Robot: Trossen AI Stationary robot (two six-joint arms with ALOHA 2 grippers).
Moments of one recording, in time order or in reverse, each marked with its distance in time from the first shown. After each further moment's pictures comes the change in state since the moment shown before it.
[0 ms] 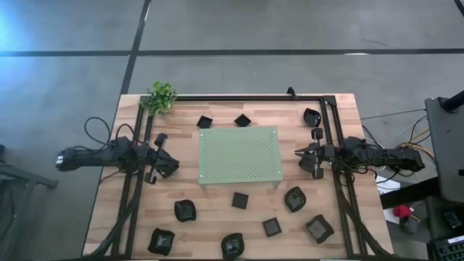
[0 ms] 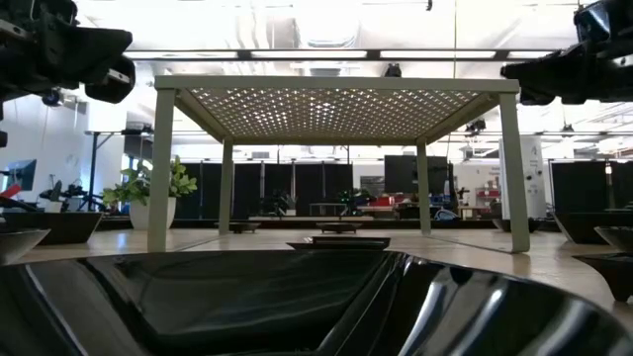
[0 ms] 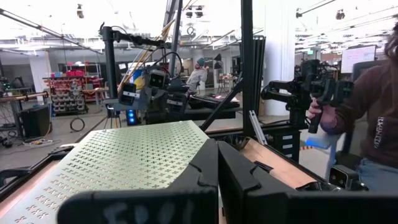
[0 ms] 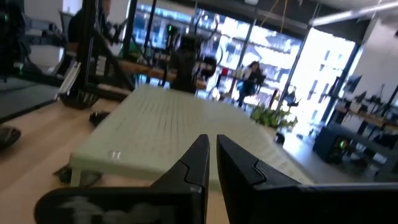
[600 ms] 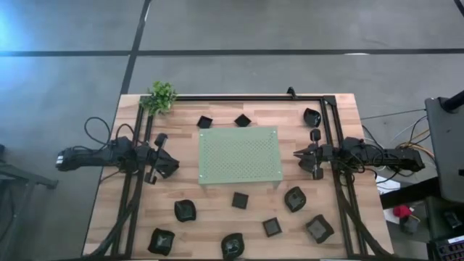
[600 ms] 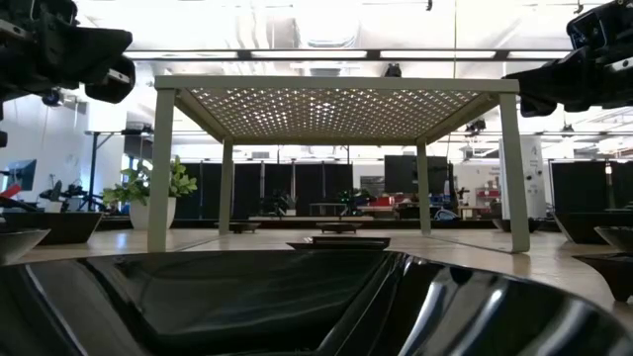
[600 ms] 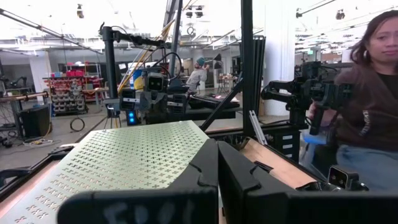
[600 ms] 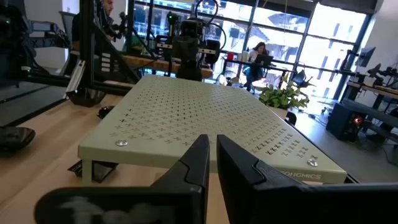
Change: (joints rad) left arm 0.000 0.000 0.000 0.000 0.000 0.000; right arm 0.000 0.000 0.000 -0.073 0.000 0.100
